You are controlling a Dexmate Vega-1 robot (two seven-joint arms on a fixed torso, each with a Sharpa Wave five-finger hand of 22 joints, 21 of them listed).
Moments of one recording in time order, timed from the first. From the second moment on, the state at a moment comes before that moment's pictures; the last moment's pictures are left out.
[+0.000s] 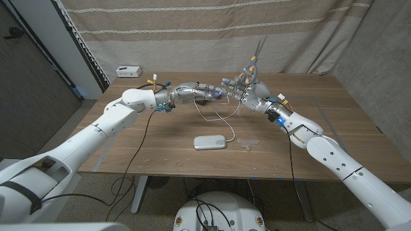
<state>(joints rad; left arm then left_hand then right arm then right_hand) 0.59 0.73 0.57 -1.50 -0.57 -0.10 -0.71 0.81 -0.15 0.46 -0.14 0.20 0.63 -0.18 0.21 0.20 0.55 -0.19 0.24 0.20 0.28 -0.04 0.18 0.19 0.21 -0.04 0.29 0.18 -1.05 -0.65 -0.31 -1.87 1.19 0.00 0.49 0.86 0.07 -0.25 -0.03 0.55 0.52 0.09 1.08 0.59 0.25 0.12 0.54 0.22 0.10 0.11 0.43 0.21 0.00 0.21 0.77 0.18</state>
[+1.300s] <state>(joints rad) 0.55 0.70 0.68 -1.53 -0.37 -0.16 -0.65 0.83 -0.13 0.47 -0.15 0.21 0.66 -0.19 0.22 0.20 0.59 -0.21 0.24 0.20 0.28 -0.04 0.19 0.19 0.21 -0.04 0.27 0.17 -1.05 -0.65 -0.31 -1.87 1.19 0.02 0.49 0.86 0.07 -0.25 -0.03 0.55 0.52 0.09 1.09 0.58 0.25 0.12 0.53 0.21 0.10 0.12 0.42 0.20 0.01 0.21 0.75 0.18</state>
